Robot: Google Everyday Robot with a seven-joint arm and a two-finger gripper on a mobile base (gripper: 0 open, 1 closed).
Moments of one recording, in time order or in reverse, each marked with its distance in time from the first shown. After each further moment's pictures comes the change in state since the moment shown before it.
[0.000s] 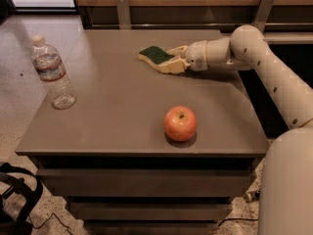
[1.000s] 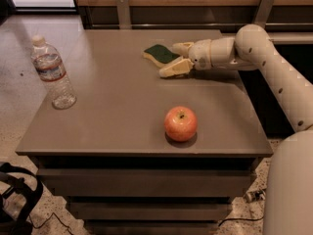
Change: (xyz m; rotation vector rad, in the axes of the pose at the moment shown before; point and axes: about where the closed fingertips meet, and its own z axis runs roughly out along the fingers) arm -0.004 -0.003 -0.015 0.025 -0.013 -0.015
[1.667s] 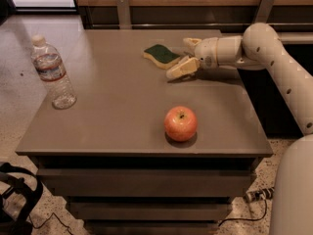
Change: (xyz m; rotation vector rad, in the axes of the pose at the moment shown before) arm -0.005 -0.004 -0.019 0.029 -0.009 -0.026
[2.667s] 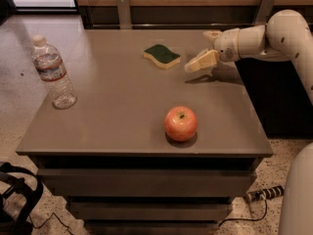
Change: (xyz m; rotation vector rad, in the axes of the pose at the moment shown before) arm -0.002 -0.019 -0.063 0.078 0.082 0.013
